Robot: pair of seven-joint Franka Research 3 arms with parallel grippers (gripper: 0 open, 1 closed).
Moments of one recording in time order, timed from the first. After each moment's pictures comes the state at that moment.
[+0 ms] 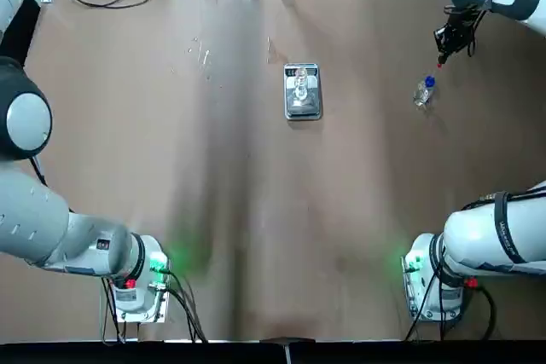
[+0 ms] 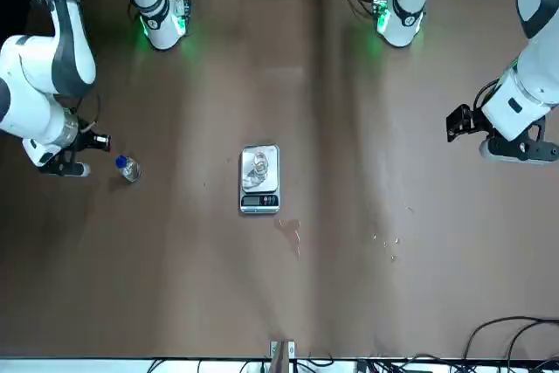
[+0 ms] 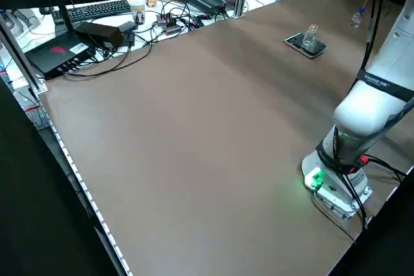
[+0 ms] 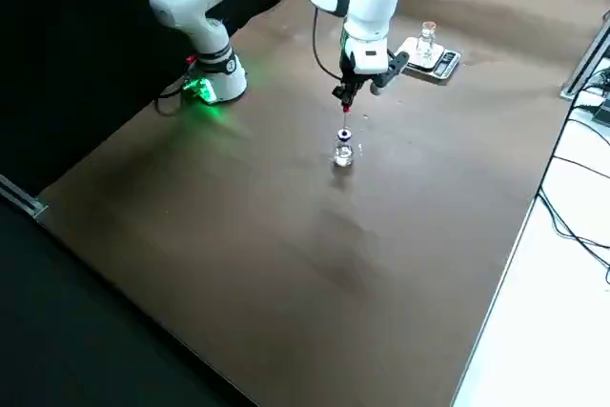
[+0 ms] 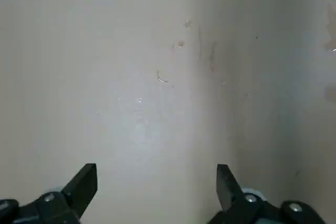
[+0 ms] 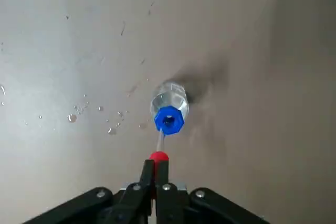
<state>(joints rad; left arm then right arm) -0.10 0.09 -0.04 -1.58 0.03 1.66 -0.01 -0.10 0.08 0.01 -2.08 -0.02 1.99 -0.01</state>
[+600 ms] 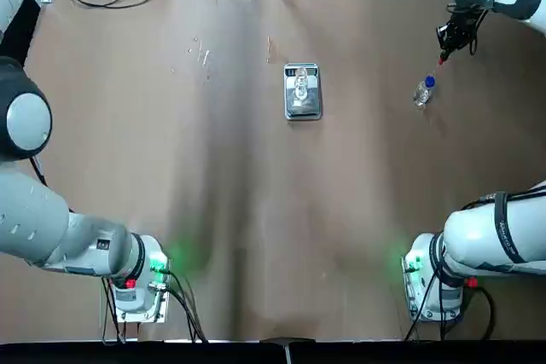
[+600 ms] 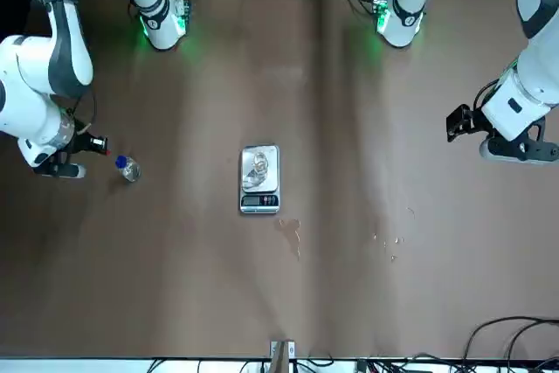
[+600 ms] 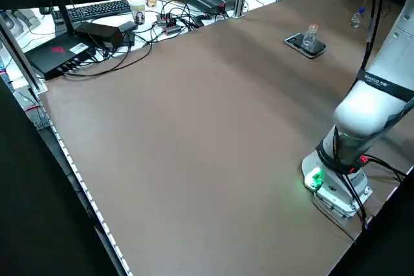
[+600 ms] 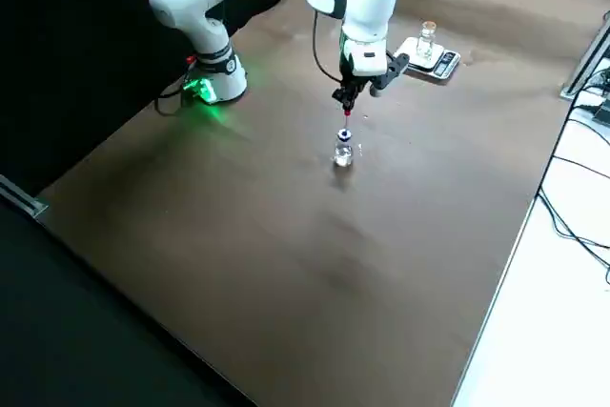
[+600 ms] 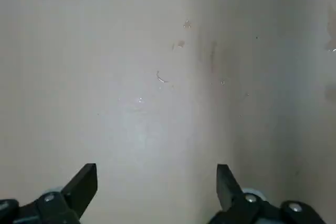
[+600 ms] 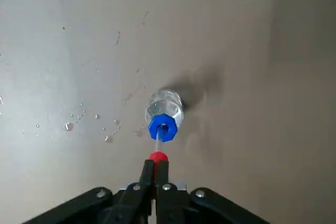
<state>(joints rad) -0.10 0.09 -0.04 -1.58 0.03 1.66 -0.01 -0.10 0.08 0.00 -2.08 -0.02 2.02 -0.01</state>
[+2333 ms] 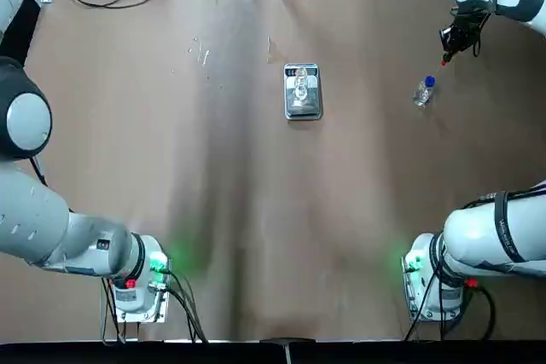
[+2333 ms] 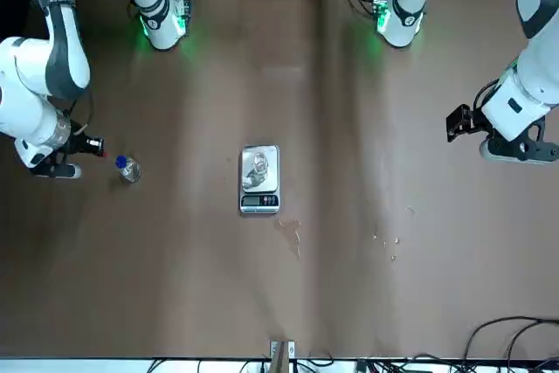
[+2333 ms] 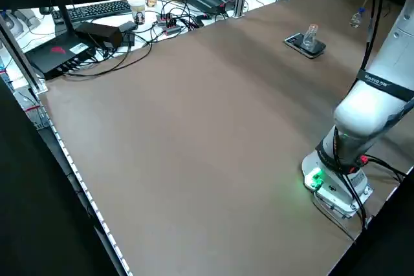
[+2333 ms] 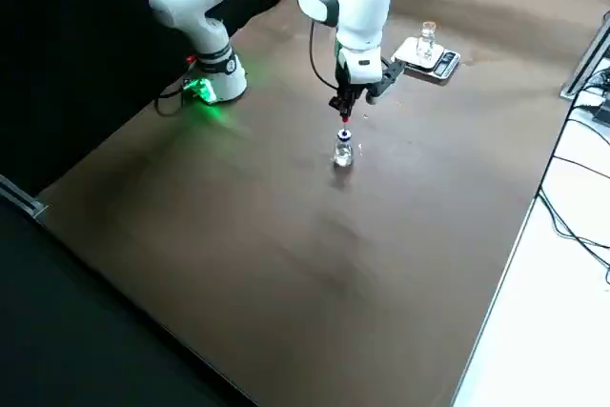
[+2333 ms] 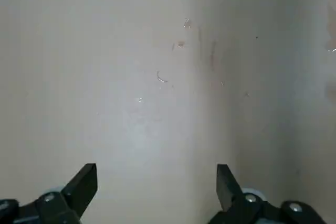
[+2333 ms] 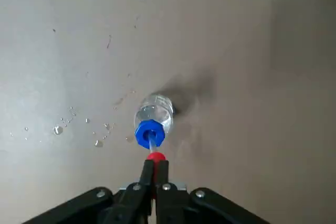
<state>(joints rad) -0.10 0.09 -0.04 -1.58 0.03 1.66 -0.01 -0.13 0.09 0.00 -2.10 -0.03 2.07 -0.06</state>
